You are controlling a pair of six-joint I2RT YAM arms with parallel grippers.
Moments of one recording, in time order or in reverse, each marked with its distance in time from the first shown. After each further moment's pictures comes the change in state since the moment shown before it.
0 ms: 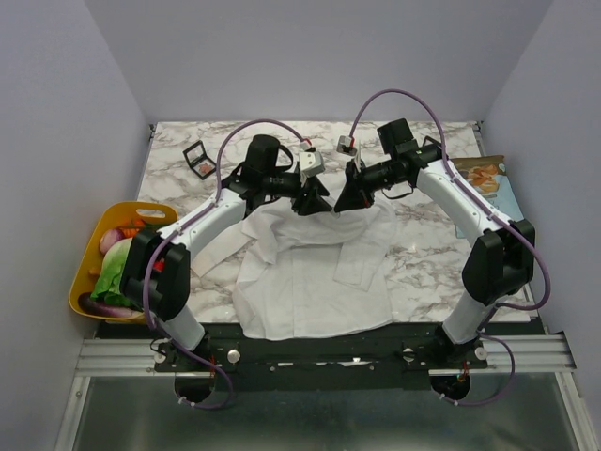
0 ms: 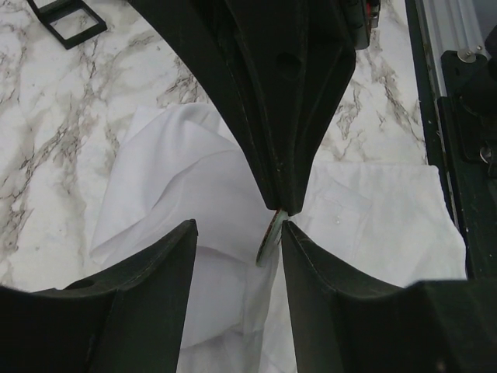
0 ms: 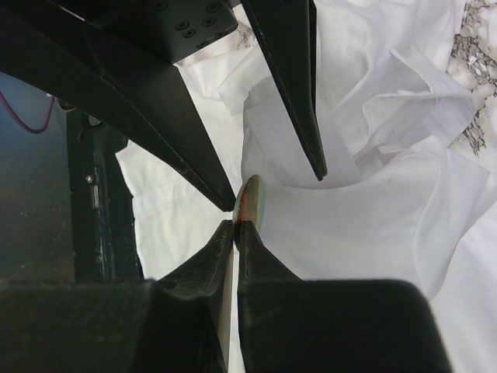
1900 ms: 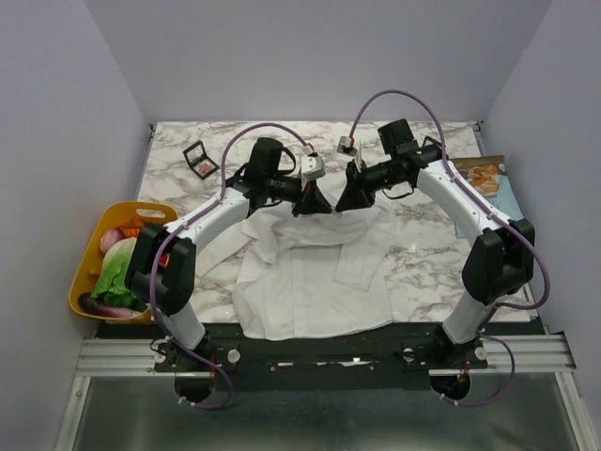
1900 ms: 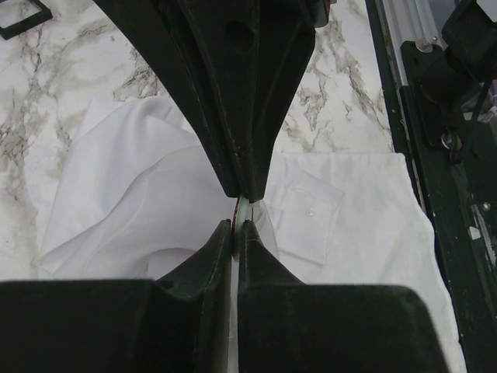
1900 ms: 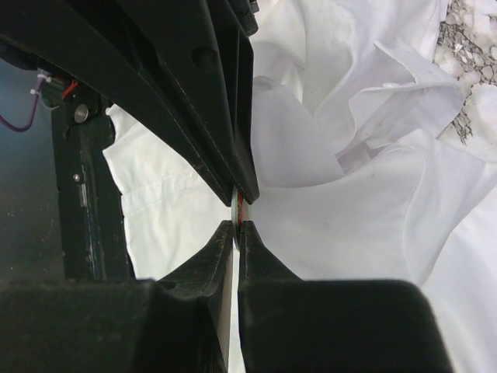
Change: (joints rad) left arm 0.002 0.045 0.008 -0.036 0.099 0.013; right arm -0.005 0.003 -0.006 0.004 0.031 -0.006
